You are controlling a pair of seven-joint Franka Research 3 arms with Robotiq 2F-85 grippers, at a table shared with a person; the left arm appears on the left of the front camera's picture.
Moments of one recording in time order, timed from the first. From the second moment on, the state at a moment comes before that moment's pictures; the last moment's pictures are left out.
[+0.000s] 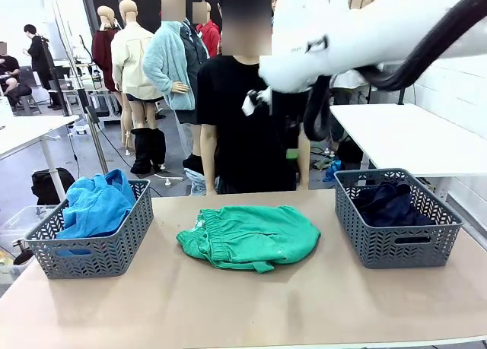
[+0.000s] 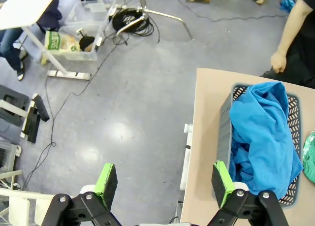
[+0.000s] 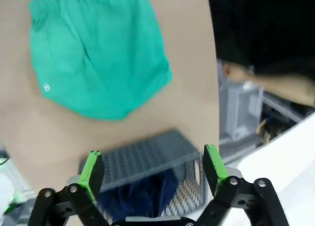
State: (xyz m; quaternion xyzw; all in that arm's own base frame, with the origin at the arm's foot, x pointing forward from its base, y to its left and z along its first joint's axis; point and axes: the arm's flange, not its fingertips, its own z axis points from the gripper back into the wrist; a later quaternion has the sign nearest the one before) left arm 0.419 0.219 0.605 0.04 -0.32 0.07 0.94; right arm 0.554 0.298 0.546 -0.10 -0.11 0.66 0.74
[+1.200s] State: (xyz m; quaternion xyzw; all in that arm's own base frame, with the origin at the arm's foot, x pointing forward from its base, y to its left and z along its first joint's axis) left arm 0.419 0.219 0.605 0.04 -0.32 0.07 0.94; right arm 0.575 0.426 0.397 0.01 -0.12 0.65 0.75
